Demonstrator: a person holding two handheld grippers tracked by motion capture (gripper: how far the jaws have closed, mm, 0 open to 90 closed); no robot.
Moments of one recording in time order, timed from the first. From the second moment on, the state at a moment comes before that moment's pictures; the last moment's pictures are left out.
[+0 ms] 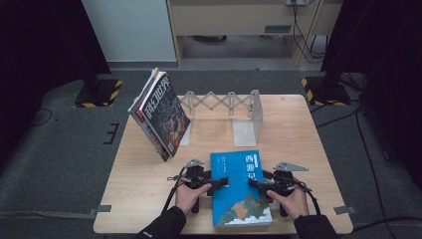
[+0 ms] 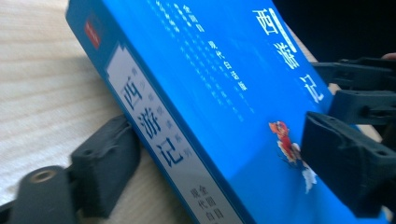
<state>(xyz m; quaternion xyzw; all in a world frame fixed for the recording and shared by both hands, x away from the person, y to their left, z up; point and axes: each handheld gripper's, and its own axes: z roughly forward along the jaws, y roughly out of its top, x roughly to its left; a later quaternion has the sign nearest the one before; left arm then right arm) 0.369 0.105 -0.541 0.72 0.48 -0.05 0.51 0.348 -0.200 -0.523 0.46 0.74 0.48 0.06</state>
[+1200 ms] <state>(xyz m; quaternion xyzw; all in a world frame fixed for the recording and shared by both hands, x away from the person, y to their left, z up) 0.362 0.095 -0.521 0.73 0.44 -0.09 0.52 0.346 -0.209 -0.524 0.46 0.74 0.49 0.03</state>
